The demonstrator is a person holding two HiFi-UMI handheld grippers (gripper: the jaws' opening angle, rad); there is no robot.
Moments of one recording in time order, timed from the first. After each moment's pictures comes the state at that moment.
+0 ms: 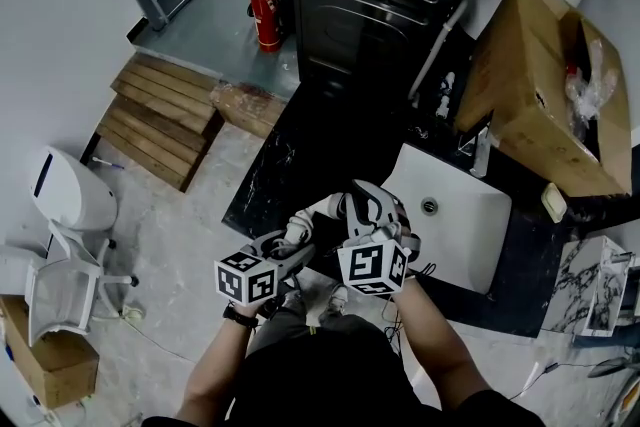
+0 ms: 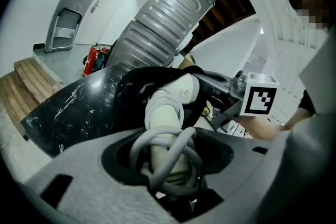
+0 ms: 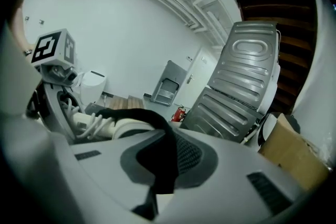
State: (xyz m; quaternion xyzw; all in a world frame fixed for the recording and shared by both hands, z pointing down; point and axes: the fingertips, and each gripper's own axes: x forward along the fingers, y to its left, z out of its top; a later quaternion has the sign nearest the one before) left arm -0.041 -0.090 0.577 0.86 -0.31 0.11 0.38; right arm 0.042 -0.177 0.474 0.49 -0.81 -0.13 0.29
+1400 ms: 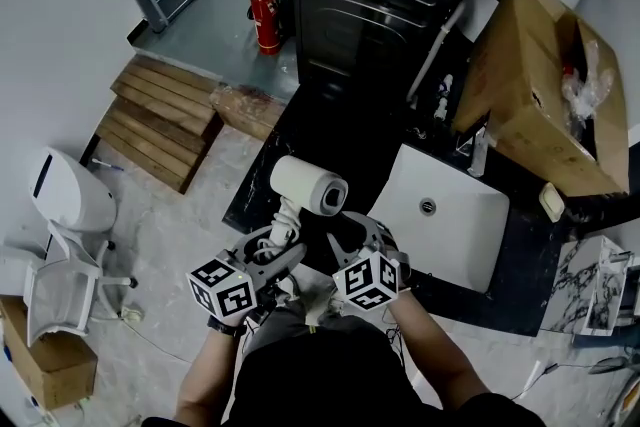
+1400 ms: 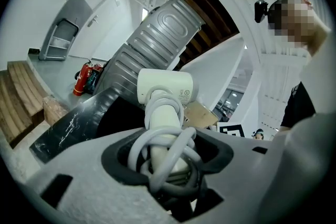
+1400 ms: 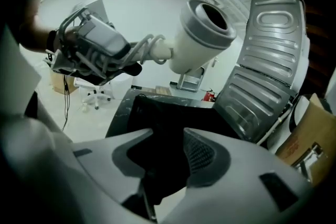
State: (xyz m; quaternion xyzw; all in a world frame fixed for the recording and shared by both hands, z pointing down) left arm -0.060 -0.089 0.495 0.89 -0.30 0.01 0.33; right arm 0.011 -0.115 0.555 0.36 -0.86 -0.03 0.36
